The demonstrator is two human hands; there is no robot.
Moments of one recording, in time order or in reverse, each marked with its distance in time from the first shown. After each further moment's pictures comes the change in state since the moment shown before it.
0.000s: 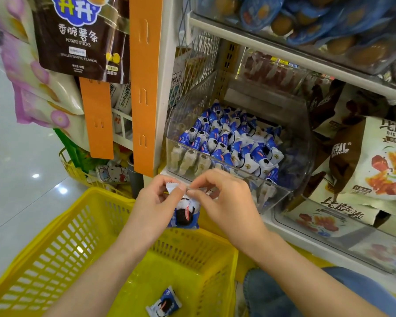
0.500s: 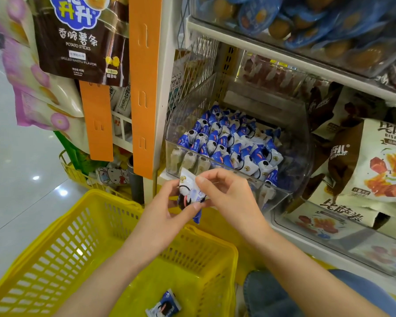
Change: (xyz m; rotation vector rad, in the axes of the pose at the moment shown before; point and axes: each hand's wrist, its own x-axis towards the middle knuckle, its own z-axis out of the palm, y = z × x) left_hand -0.005 -0.008 0.006 0.072 -0.156 0.070; right_hand 0.007 -0.002 -0.004 0.586 -0.025 0.443
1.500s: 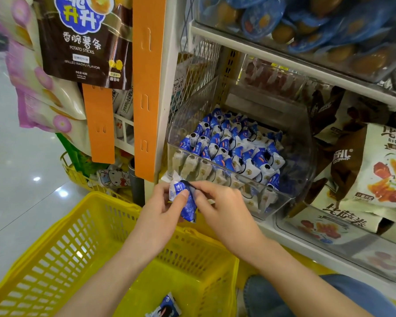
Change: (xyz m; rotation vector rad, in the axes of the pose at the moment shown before) left_hand 0.004 0.002 -0.001 -0.128 0.114 -0.104; right_hand -0.005 0.004 0.005 -0.555 -0.079 -0.276
